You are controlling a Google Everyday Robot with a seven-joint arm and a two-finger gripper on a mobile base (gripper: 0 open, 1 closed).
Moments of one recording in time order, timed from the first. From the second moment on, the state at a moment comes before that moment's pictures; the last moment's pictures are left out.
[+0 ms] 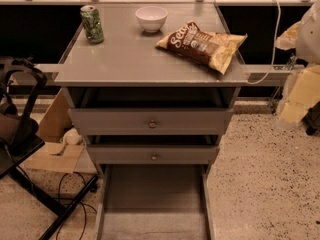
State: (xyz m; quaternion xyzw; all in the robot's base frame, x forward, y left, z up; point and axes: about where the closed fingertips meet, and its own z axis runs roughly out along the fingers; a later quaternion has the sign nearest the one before) arm 0.438 -0.217 0.977 -0.60 0.78 -0.03 0.16
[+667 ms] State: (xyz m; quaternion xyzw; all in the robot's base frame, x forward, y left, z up) arm 0.461 -0.208 0.977 -0.61 0.77 -0.03 0.19
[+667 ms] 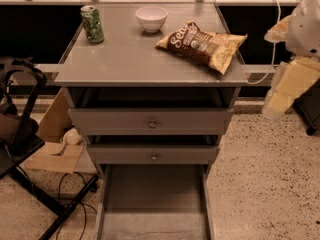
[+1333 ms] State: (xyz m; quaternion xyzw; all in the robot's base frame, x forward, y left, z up) arm 0.583 -0.149 0.988 -0.54 0.75 0.07 0.37
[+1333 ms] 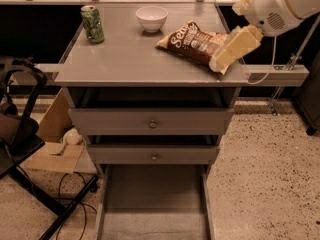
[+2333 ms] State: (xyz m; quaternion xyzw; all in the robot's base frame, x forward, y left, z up) arm 0.681 -0.065 0.992 -0.46 0.69 0.15 0.54
